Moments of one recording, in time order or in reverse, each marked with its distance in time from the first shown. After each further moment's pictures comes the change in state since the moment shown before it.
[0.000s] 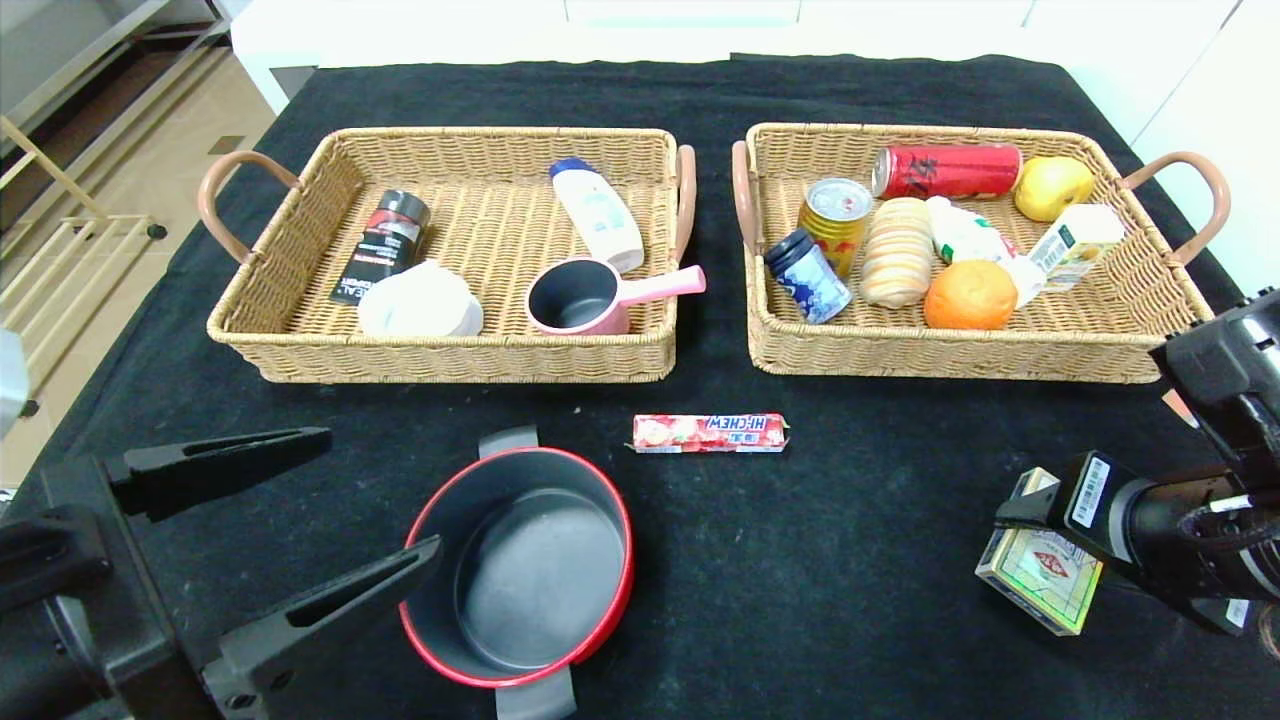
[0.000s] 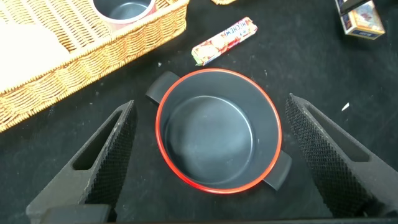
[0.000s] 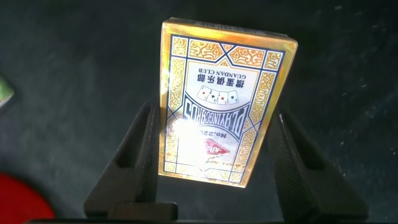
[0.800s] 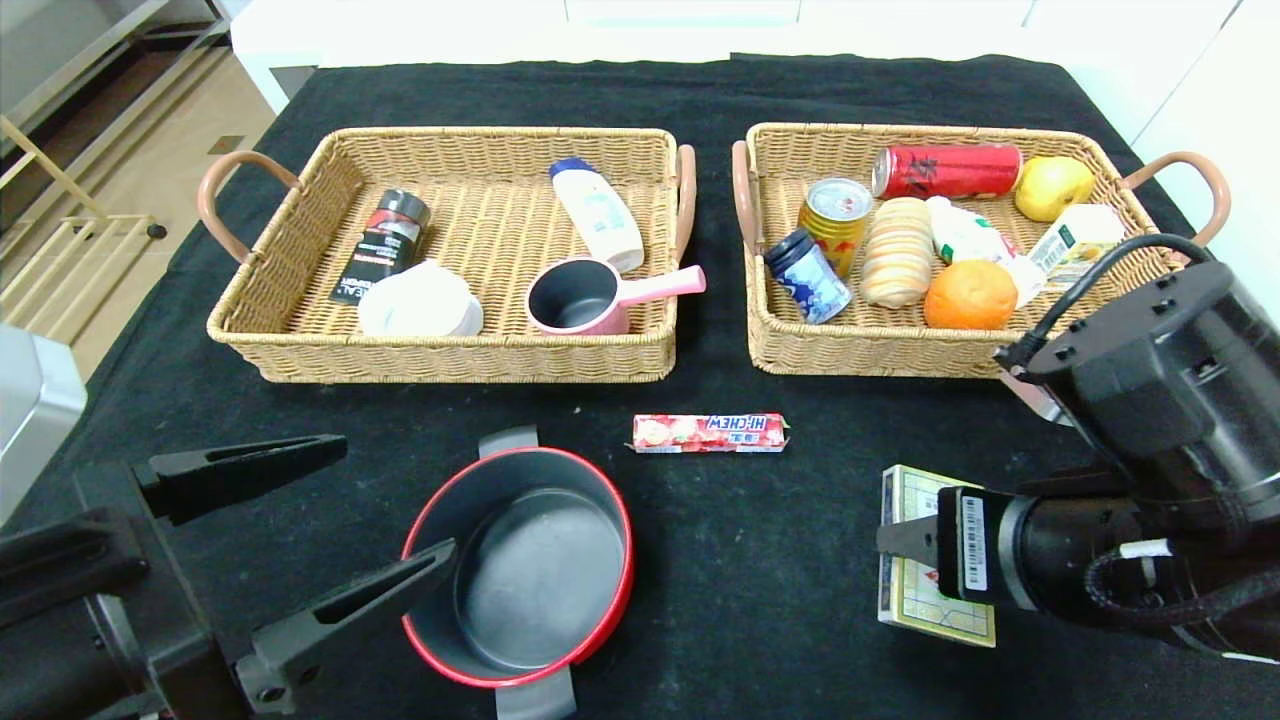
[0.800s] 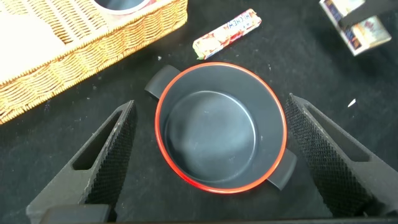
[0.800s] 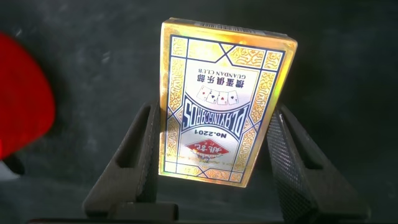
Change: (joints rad) left arm 0.002 0.026 0.011 -0.014 0.009 0.001; right arm 0.345 0.093 -0.144 0.016 -0.110 -0.212
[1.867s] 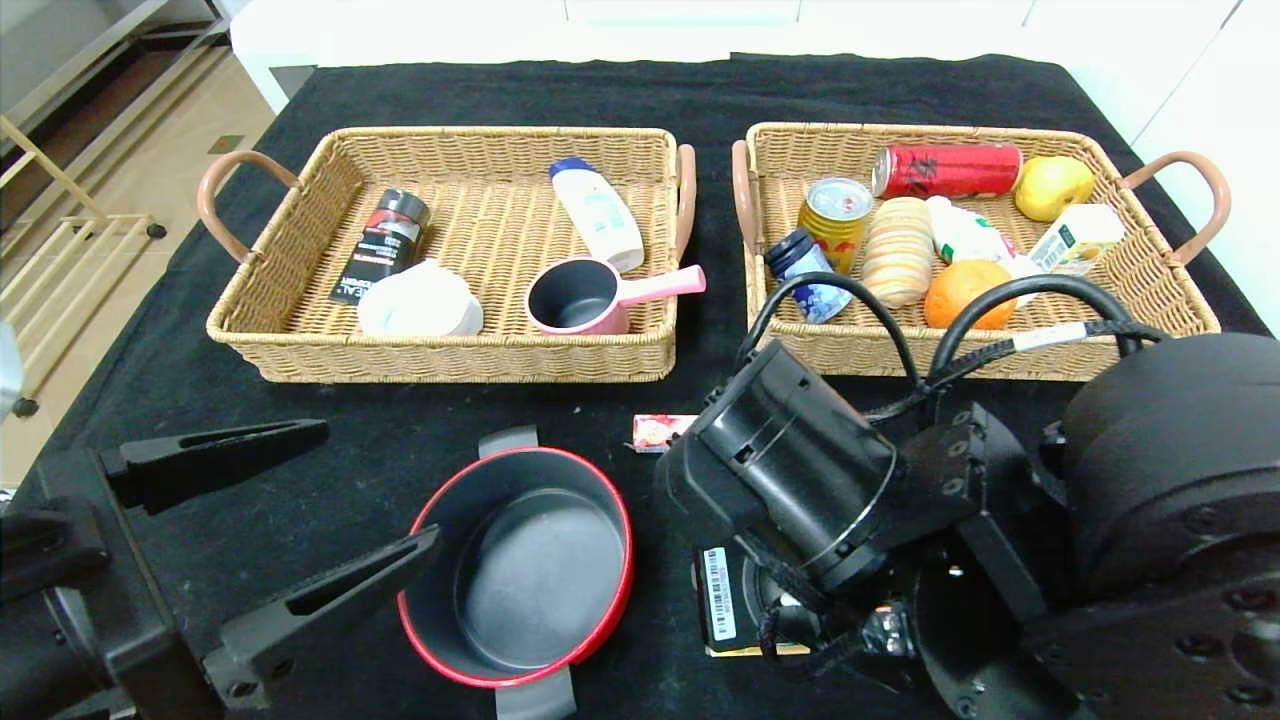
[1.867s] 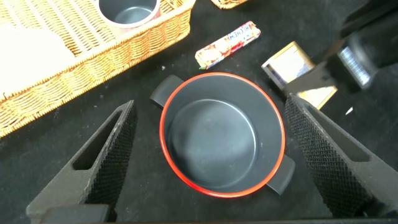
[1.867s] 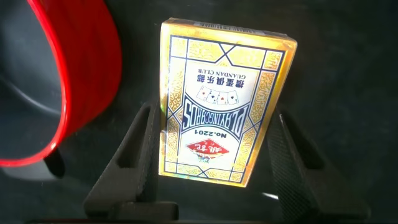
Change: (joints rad) left arm 0.001 -0.025 -0.012 -0.003 0.000 0.001; right arm 0.212 0.336 -0.336 0.084 -0.111 -0.053
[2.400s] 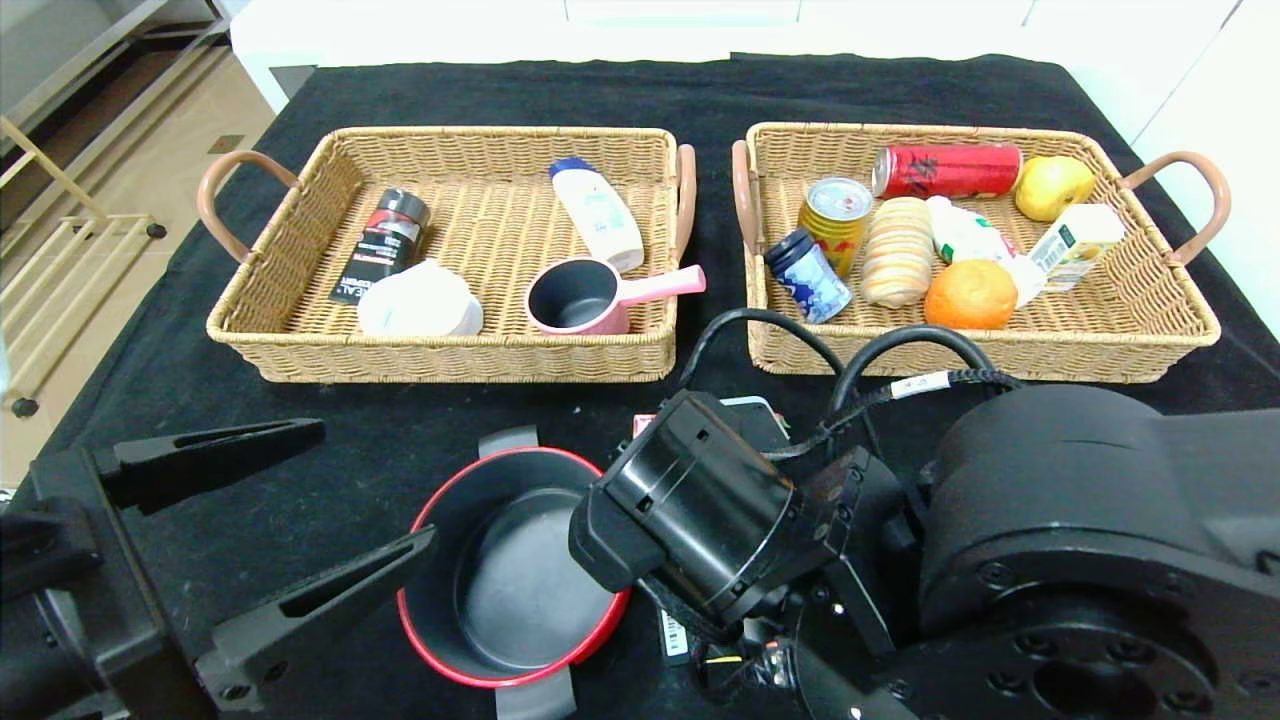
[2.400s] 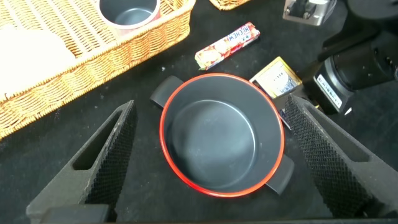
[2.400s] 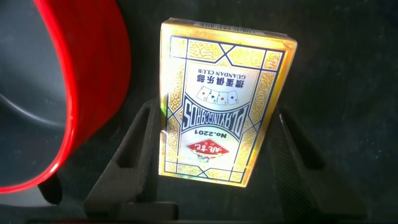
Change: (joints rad) left arm 0.000 -0.005 0.000 0.001 -0.001 0.000; right arm 0.027 0.084 -0.049 -0.001 -0.049 0.002
